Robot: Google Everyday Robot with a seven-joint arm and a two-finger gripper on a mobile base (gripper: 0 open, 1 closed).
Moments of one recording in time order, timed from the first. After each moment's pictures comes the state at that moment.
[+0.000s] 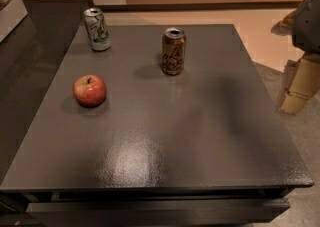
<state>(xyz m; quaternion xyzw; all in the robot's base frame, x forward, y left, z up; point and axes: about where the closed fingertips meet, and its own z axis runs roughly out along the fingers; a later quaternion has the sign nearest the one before) 0.438 -0.217 0.976 -0.60 0.78 -0.03 0.16</state>
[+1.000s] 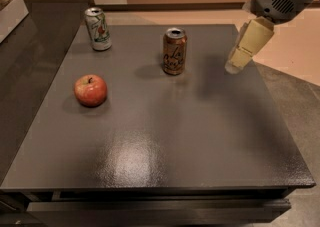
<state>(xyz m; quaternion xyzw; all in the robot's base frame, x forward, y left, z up) 0.542 -0.179 0.979 -0.55 0.81 0.02 0.22</state>
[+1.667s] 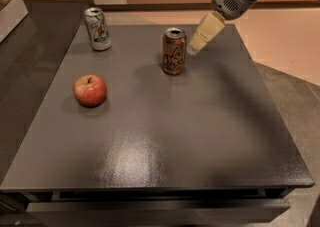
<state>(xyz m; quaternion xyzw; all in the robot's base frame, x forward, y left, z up) 0.650 -0.127 0.943 -0.51 0.81 0.07 0.27</state>
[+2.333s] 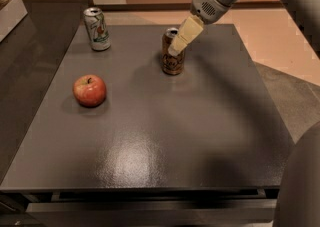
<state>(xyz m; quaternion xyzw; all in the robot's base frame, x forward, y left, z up) 0.677 -0.079 0.919 -0.53 0.79 0.12 0.28</state>
